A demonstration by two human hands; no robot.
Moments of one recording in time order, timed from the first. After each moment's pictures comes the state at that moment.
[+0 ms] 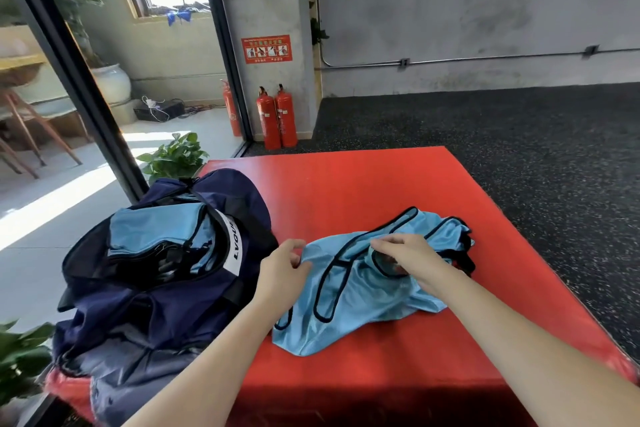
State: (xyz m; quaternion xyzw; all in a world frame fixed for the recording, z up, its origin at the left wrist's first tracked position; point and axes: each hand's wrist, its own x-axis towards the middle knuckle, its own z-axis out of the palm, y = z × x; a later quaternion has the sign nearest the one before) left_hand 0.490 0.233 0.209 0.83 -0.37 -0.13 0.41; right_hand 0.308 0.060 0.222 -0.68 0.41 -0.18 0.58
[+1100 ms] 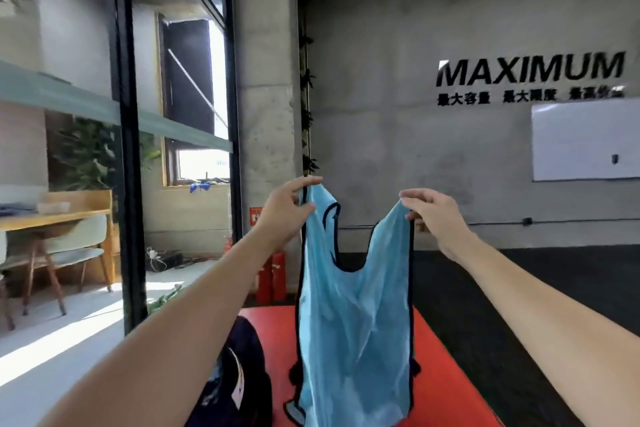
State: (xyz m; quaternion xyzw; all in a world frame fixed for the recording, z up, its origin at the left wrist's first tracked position) left_hand 0.393 0.295 0.591 0.61 -0.57 0.07 0.55; right_hand 0.163 0.130 0.576 -0.70 0.24 -0.53 0.42
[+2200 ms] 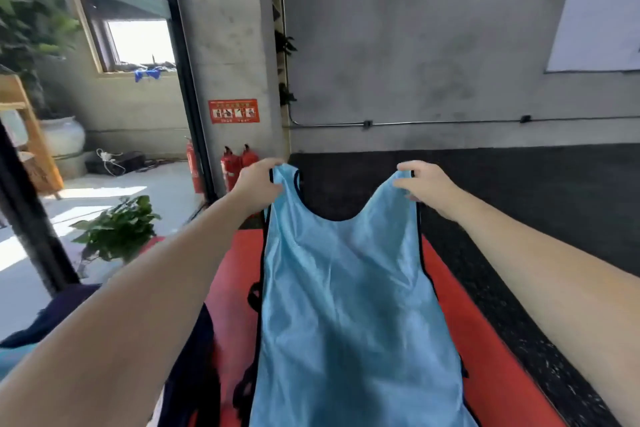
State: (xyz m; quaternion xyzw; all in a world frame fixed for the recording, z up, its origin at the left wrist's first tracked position) left_hand 0.605 0.008 0.438 0.79 -0.50 0.00 0.34; right_hand 0.330 -0.180 0.422 -0.77 0.41 -0.33 0.35
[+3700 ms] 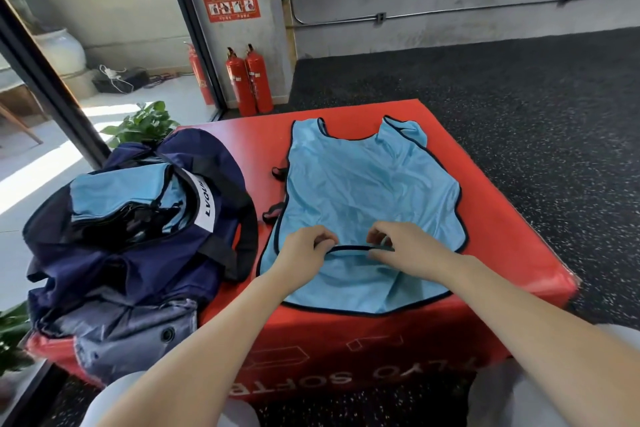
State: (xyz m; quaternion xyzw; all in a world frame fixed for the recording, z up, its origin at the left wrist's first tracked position) left_hand 0.425 0.217 0.174 0.77 -0.50 -0.21 0.34; right_hand 0.229 0.086 0.181 -0.91 0.29 -0.07 0.28
